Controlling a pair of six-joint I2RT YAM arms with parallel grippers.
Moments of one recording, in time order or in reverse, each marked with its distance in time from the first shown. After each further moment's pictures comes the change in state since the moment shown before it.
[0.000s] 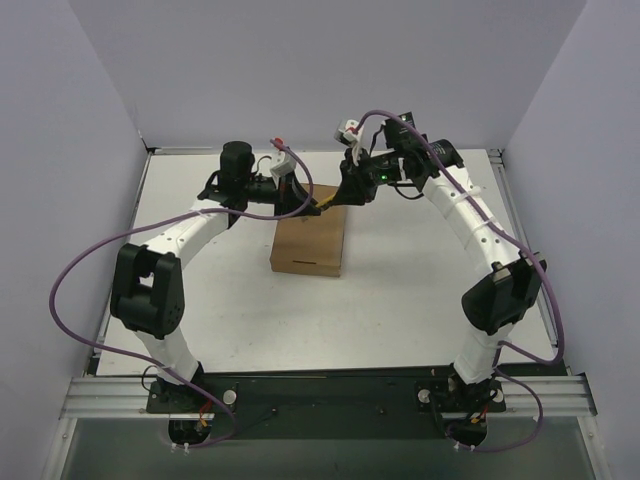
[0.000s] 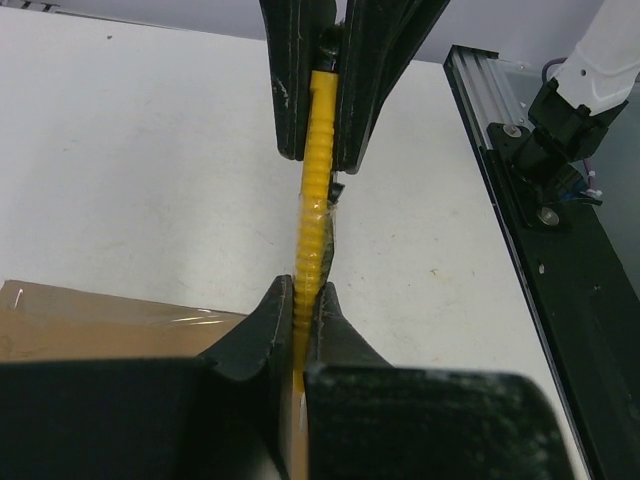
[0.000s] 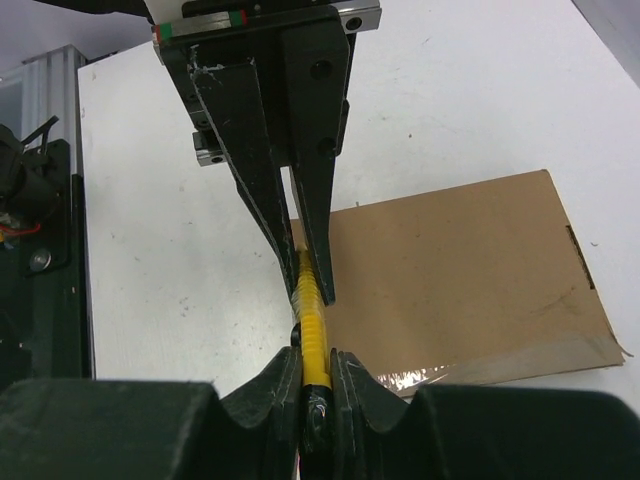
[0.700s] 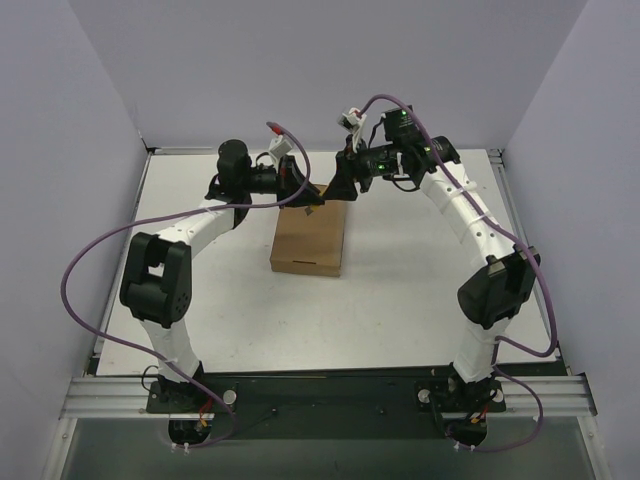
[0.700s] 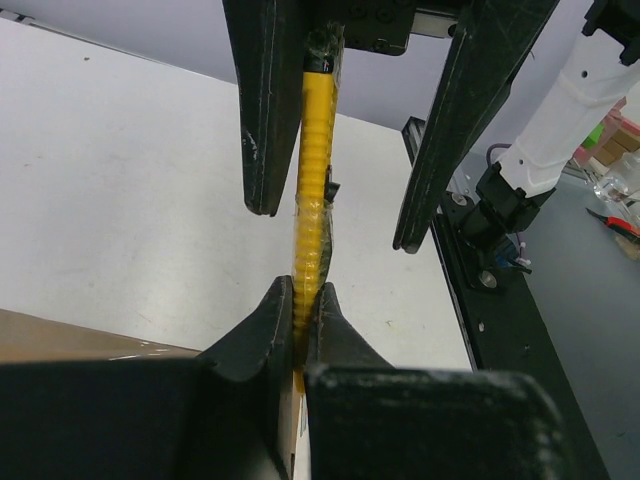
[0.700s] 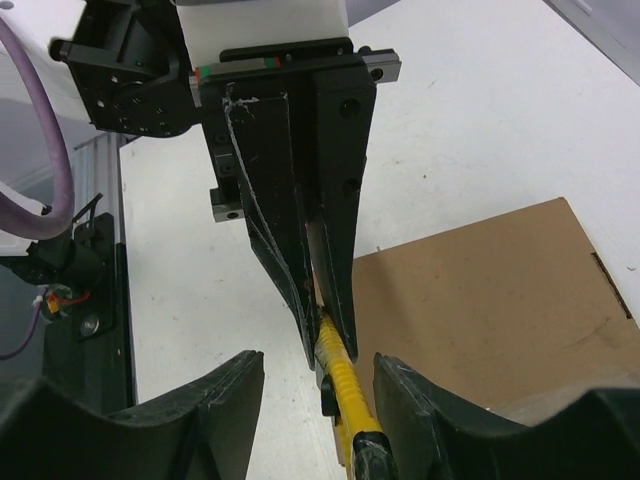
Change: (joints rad) left arm 0.006 0.086 -0.008 0.494 0.034 -0.560; right arm -0.016 0.048 0.043 0.087 -0.072 0.198
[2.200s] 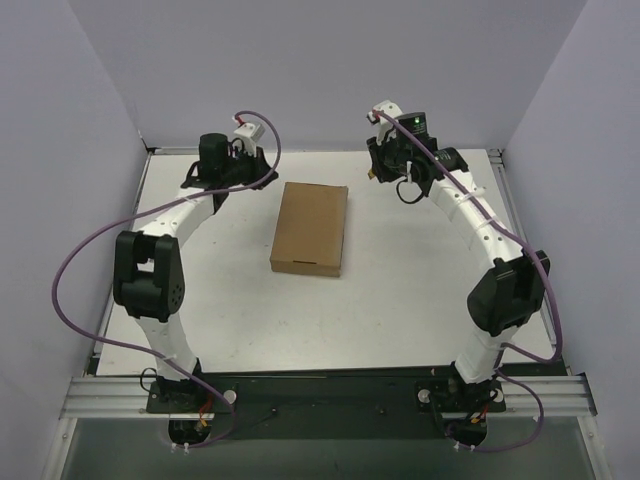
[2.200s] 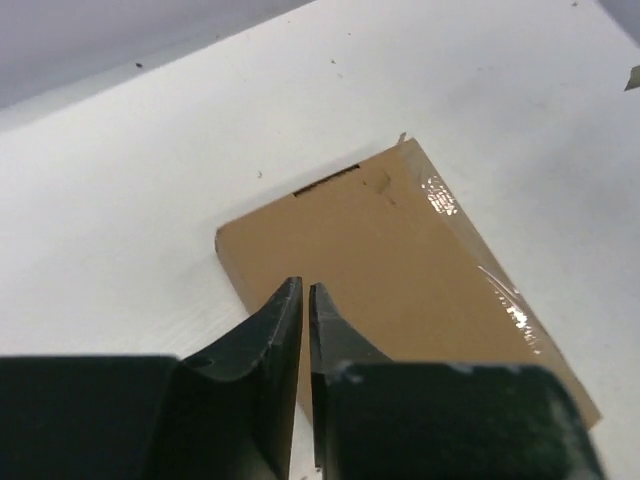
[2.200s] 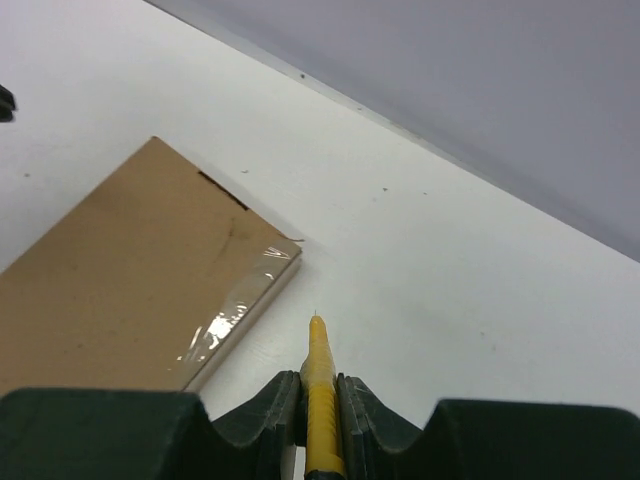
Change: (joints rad) left arm 0.148 0.018 0.080 -0.525 -0.713 0.312; right arm -0.050 -0.071 -0.170 0.184 0.752 0.092
